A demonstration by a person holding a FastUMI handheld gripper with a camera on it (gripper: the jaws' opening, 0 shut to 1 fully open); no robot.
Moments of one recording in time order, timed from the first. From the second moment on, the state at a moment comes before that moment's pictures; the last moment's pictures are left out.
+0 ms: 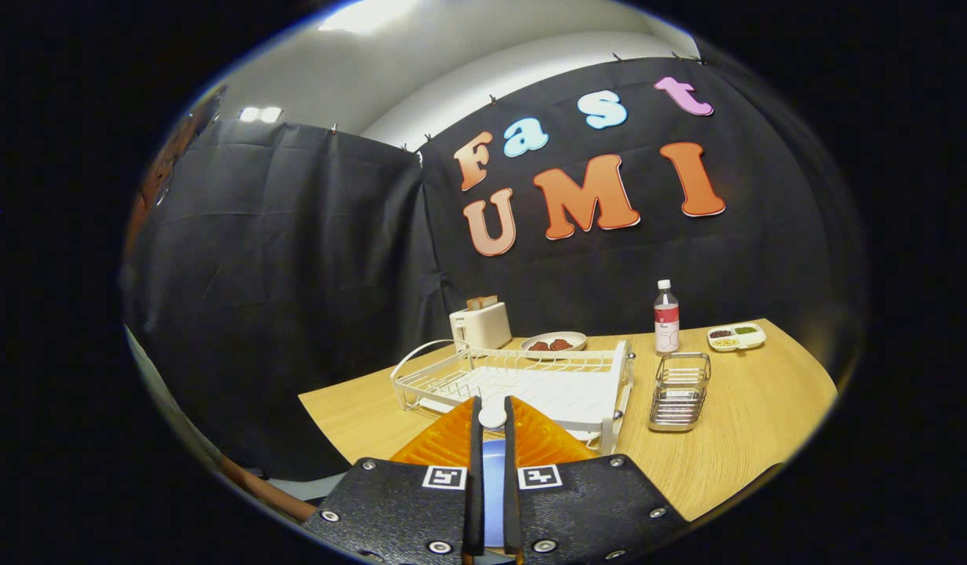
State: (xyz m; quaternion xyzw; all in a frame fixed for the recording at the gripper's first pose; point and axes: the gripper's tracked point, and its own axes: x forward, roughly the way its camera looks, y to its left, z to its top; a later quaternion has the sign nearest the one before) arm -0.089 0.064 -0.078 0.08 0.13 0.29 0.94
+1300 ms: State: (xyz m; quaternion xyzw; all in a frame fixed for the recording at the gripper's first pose) arm -0.072 0.071 -0.131 0.08 0.18 0.27 0.94
